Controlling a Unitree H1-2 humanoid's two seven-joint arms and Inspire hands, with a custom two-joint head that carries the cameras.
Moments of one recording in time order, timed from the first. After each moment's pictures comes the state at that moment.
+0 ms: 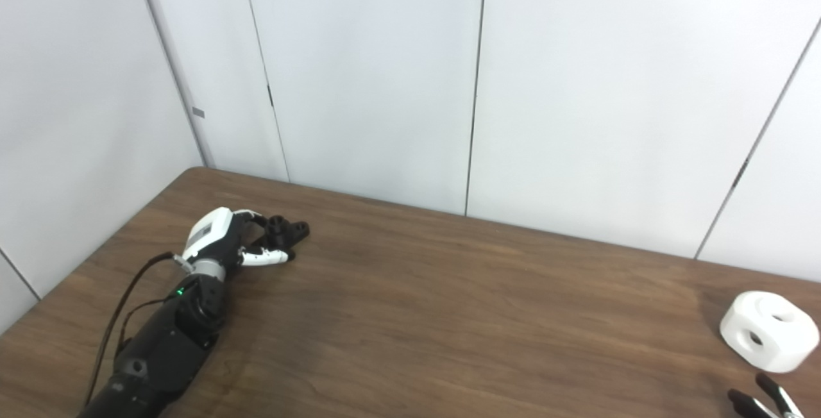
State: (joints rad) left arm -0.41 0.48 -0.07 0.43 0.53 0.34 0.13; right arm 0.13 -0.25 -0.18 -0.07 0.01 -0.16 0.11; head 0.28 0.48
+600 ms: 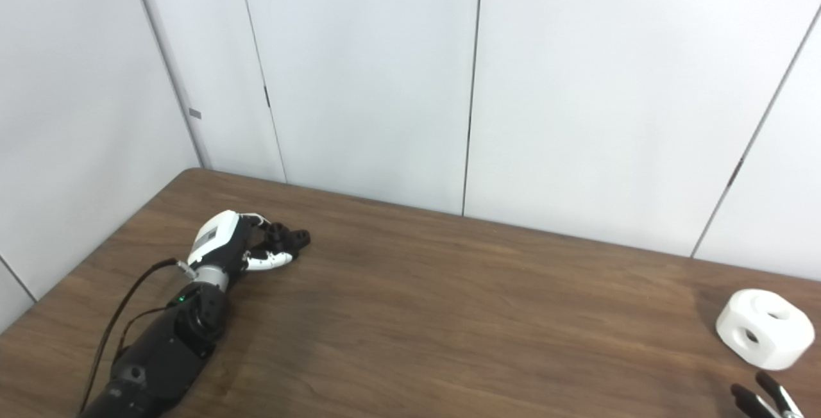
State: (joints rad) left arm -0.40 0.49 -0.08 0.46 0.51 0.26 0.16; right arm 0.13 -0.24 -0.19 -0.07 0.08 -0.16 0.12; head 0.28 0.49
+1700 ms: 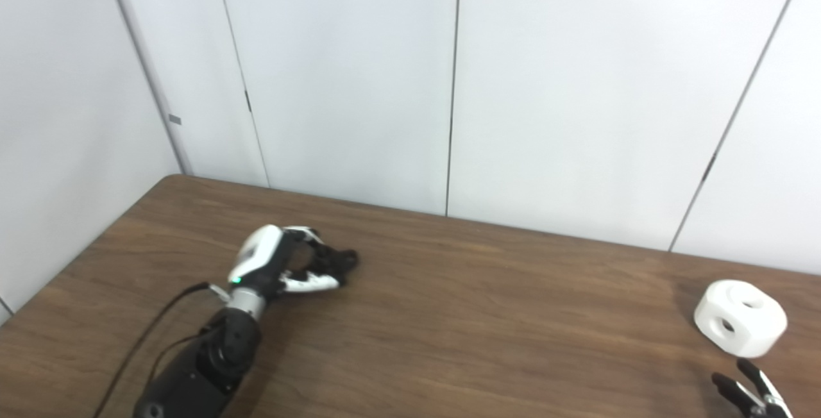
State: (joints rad) left arm -0.34 0.36 -0.16 0.29 0.49 0.15 0.14; right arm 0.11 -0.23 -0.19 -0.06 0.04 -0.16 0.11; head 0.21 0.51
